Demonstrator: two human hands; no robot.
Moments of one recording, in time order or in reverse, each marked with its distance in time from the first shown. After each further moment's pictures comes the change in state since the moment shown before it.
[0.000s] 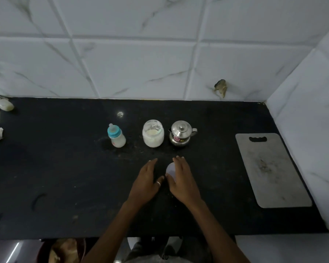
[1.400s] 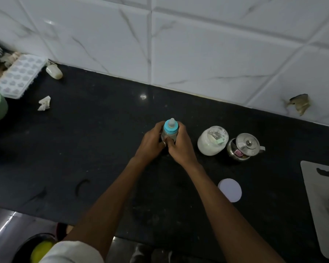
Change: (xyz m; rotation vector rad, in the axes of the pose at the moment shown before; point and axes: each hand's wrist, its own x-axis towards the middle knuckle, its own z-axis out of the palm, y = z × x) left_hand 0.099 -0.113 -0.157 -0.213 0.190 0.089; right_hand 0.155 -0.160 0.103 0.276 -0.056 -0.189
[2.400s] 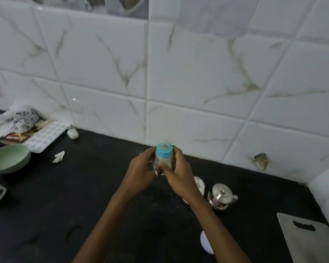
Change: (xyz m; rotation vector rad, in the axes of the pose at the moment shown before) left_hand -0.048 0.166 -0.077 -0.036 0.222 0.277; right_hand -0.043 -0.135 -0.112 0.168 0.031 -0.230
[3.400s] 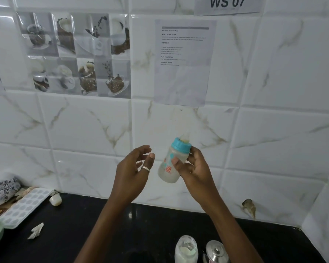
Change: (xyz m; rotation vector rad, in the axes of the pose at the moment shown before) left_hand 0.090 0.137 -0.055 -0.040 0.285 0.134; right_hand 0.033 -0.144 -0.114 0.233 0.216 -0.195
